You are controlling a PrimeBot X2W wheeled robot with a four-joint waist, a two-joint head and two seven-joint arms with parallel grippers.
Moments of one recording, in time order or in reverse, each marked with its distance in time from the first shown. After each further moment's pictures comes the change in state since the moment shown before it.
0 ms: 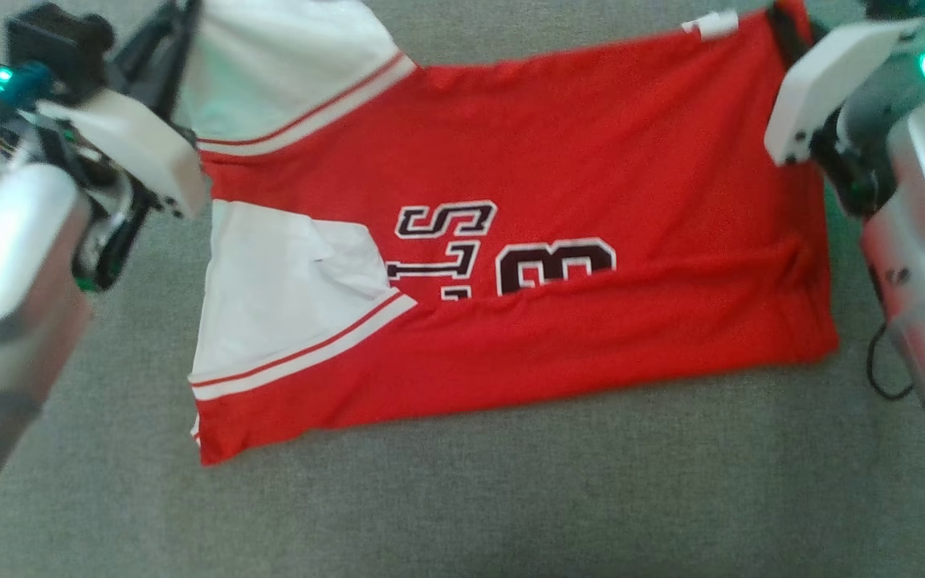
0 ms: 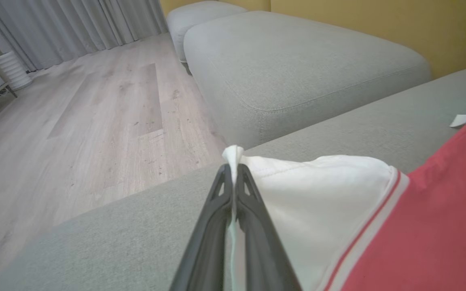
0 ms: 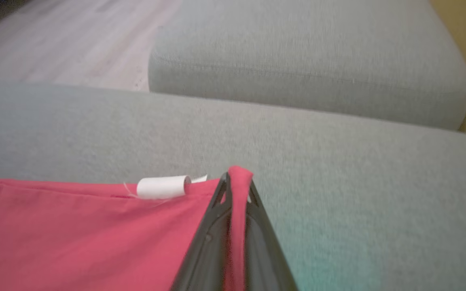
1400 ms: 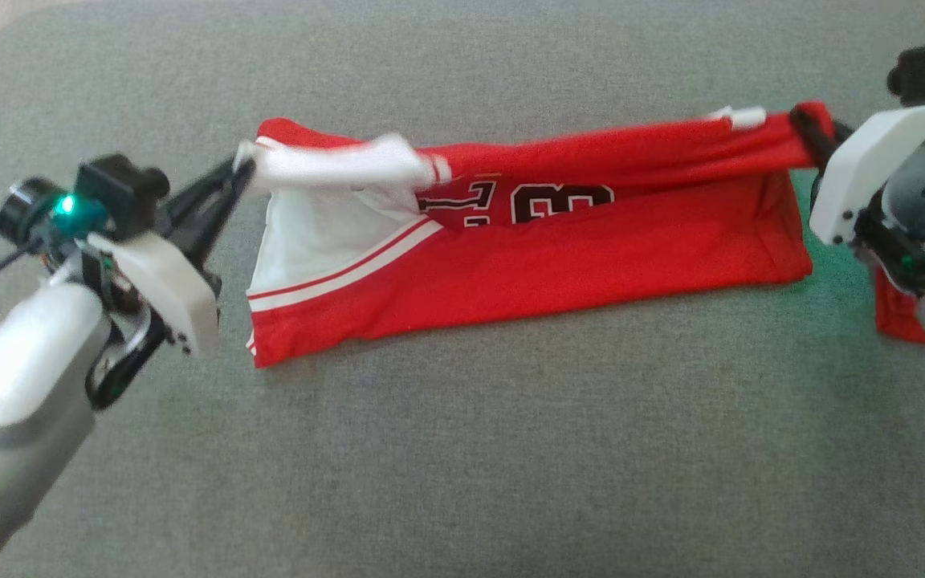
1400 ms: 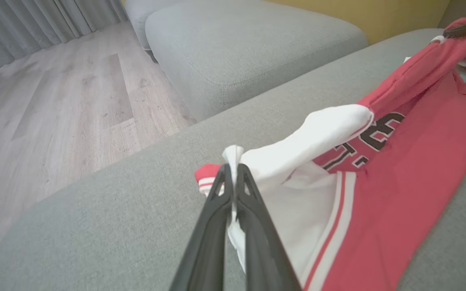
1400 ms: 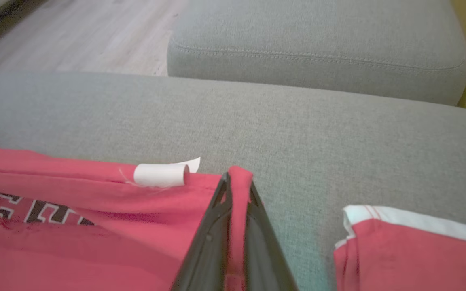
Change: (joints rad) left arm 0.144 0.085 -0.131 -0.052 -0.034 -0.109 -0.027; right arm 0.087 -0.208 0.337 -0.047 0.453 0.000 0.020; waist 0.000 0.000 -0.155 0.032
